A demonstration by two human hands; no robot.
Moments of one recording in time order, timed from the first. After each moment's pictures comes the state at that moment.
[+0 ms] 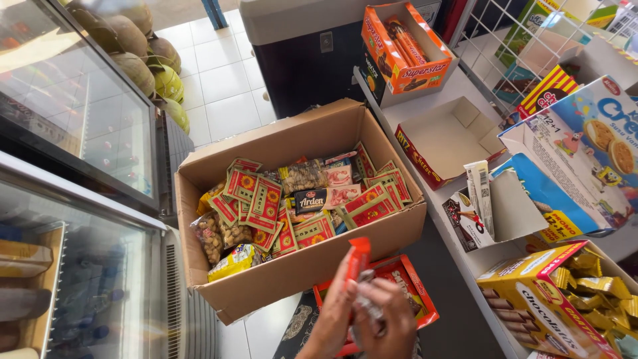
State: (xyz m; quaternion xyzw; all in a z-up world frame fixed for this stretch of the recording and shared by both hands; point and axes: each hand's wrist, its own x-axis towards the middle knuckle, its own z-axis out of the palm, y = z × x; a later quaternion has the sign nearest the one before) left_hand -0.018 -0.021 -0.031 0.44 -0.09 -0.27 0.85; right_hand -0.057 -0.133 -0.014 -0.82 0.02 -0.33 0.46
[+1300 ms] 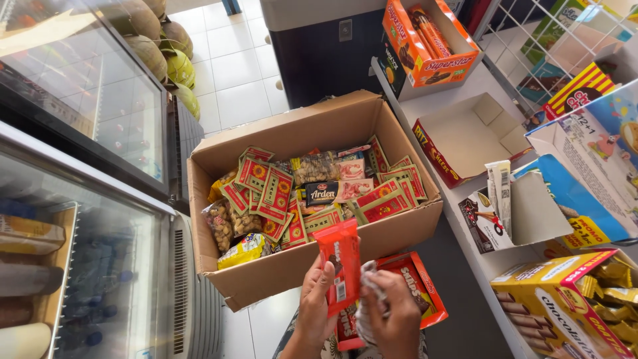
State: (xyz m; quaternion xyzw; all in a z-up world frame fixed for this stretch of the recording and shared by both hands) left_hand 0.001 0.008 -0.013 0.31 -0.01 -0.15 0.94; right_hand -0.050 -0.131 -0.041 -0.86 0.06 -0.21 0.46
